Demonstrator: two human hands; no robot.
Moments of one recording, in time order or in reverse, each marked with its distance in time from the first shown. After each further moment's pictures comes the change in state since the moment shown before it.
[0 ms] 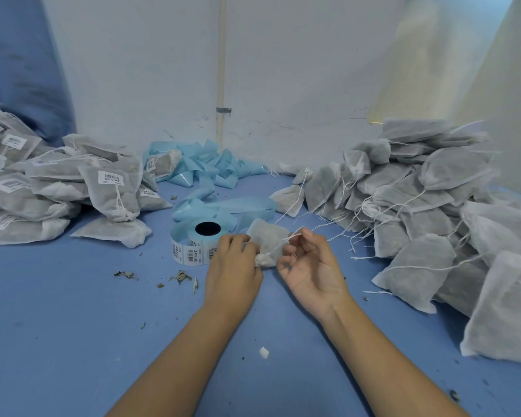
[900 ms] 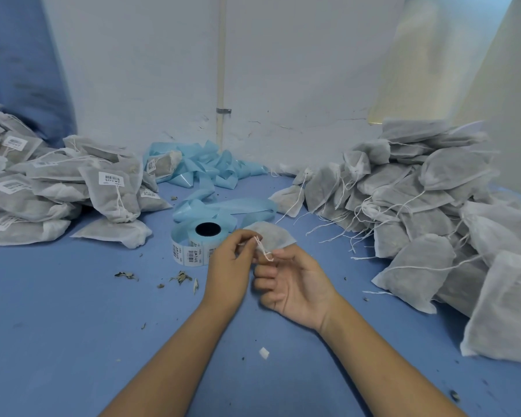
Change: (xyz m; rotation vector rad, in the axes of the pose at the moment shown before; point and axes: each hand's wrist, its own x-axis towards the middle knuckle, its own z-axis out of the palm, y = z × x) left_hand 0.003 0.008 -0.008 -1.048 0.126 -0.316; right_hand -0.009 0.007 0.003 -0.278 -0.306 0.438
